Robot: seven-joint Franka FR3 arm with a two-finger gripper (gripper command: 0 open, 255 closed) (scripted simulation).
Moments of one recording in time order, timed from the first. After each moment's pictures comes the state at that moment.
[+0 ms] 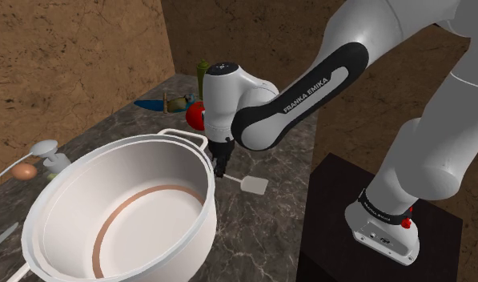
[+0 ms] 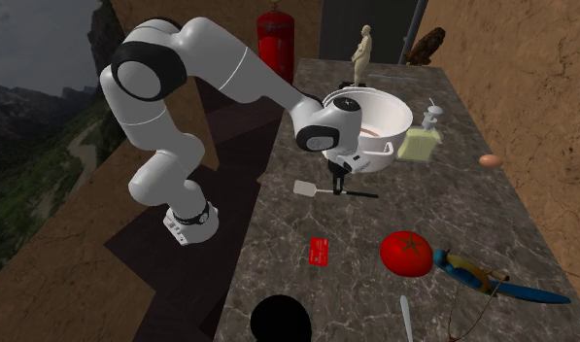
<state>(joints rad) 0.21 -0.01 0.43 -2.34 -0.02 2.40 0.26</state>
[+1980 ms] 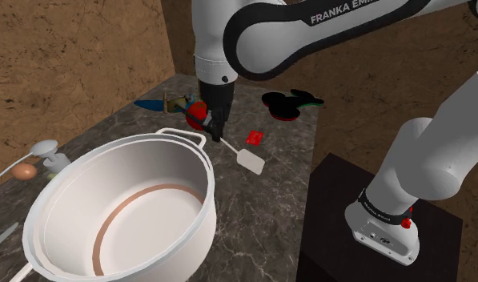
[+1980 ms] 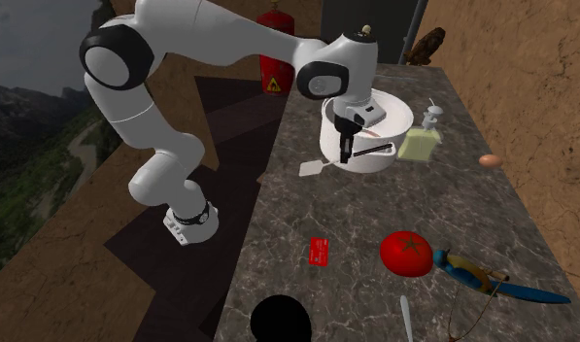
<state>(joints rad) 0.21 -0.19 0.40 -2.11 0.07 2.00 0.19</state>
